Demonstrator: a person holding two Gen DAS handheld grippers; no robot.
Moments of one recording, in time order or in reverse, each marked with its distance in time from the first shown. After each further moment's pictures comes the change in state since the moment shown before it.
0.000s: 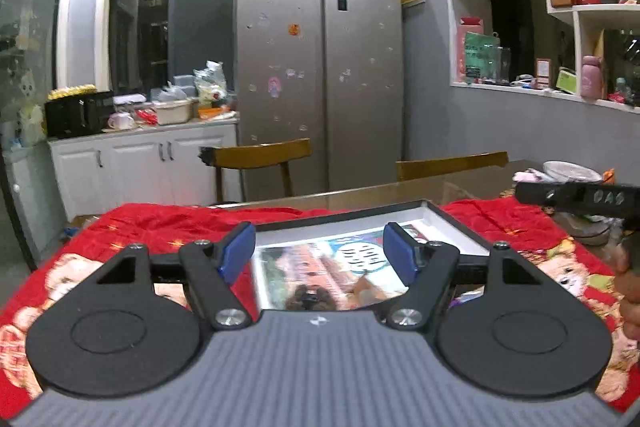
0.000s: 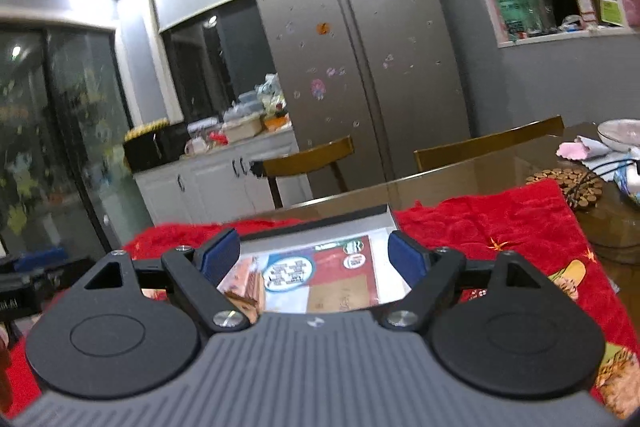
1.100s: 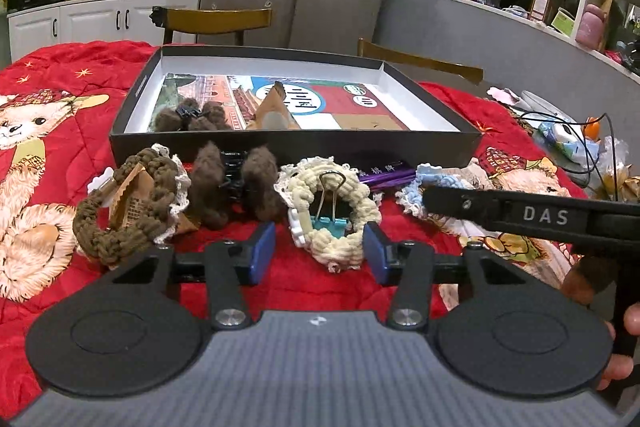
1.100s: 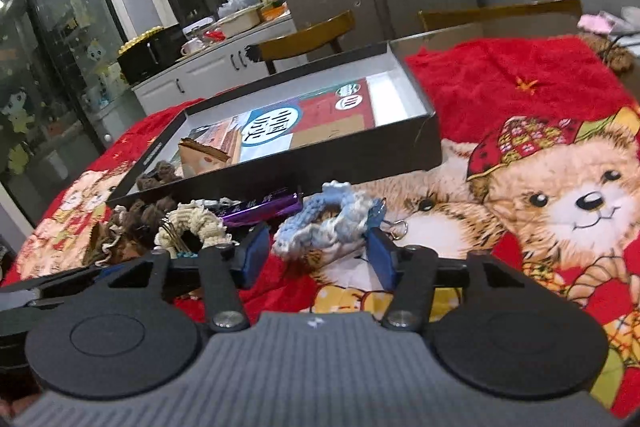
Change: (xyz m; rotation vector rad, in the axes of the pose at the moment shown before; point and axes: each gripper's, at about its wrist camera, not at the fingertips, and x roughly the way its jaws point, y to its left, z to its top) left arm 0.113 -0.041 -0.110 -0.168 0.311 -0.133; right arm 0.053 -0.024 -0.086 0.073 0.325 0.042
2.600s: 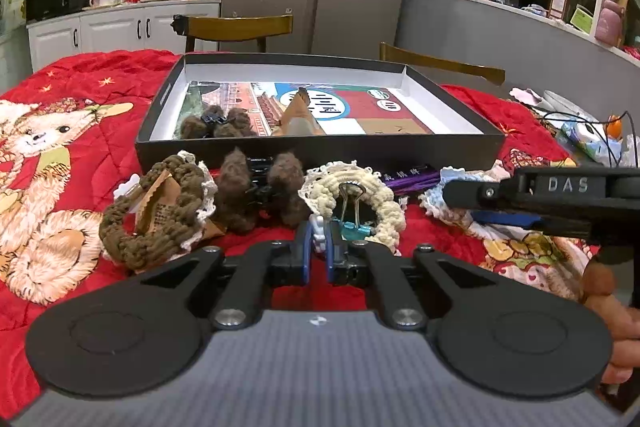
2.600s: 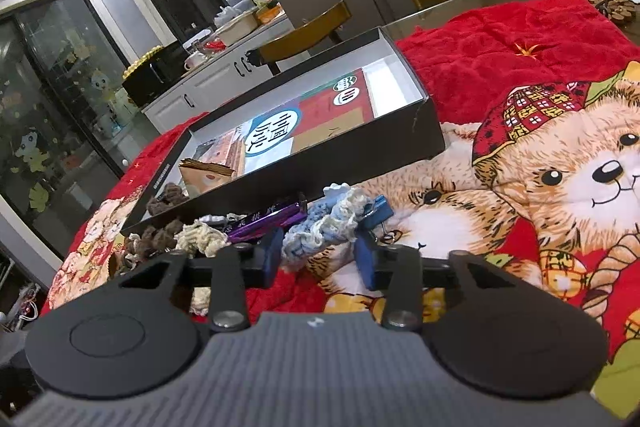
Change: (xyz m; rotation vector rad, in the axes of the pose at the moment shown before) left arm -0.002 0.002 0.001 0.003 -0.014 0.078; right arm 0.011 -0.014 0.006 0.133 0.019 0.061
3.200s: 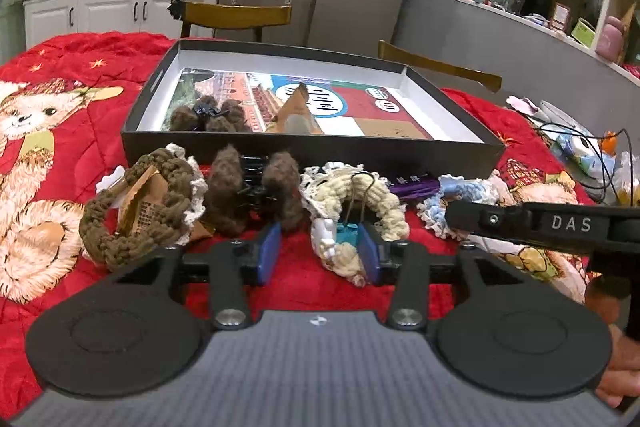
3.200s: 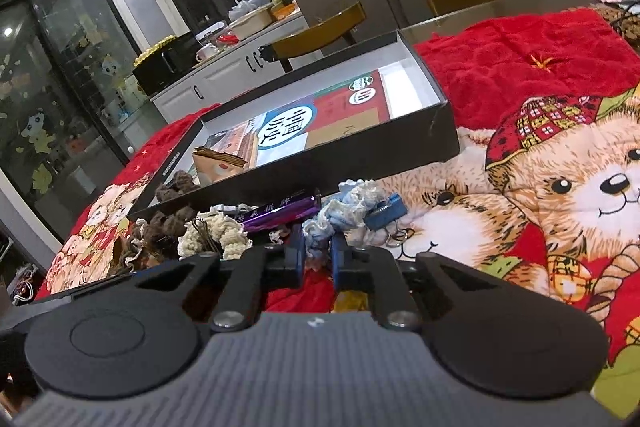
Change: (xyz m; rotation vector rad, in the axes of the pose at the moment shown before) left arm 0.011 0.004 0.004 -0.041 0.017 -0.042; right arm -0.004 0.007 -0.003 -0.069 -0.005 0.017
